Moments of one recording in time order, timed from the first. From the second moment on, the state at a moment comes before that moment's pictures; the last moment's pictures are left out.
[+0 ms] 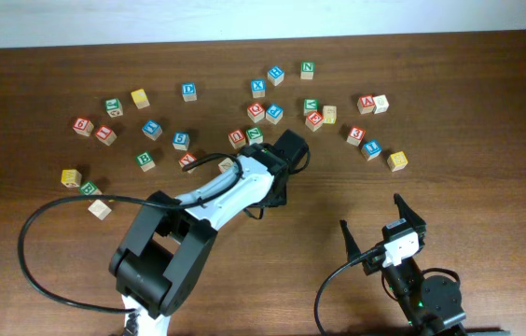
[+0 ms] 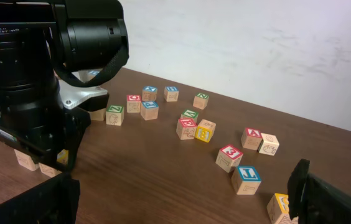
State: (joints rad) left arm -0.68 2.04 1.39 -0.82 -0.21 -0.66; right arm 0.33 0.01 0.01 -0.08 -0.02 -0.13
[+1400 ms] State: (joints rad) left arm -0.68 2.04 1.39 -0.76 -0.21 -0.66; right arm 0.33 0.01 0.01 -0.08 -0.02 -0.13
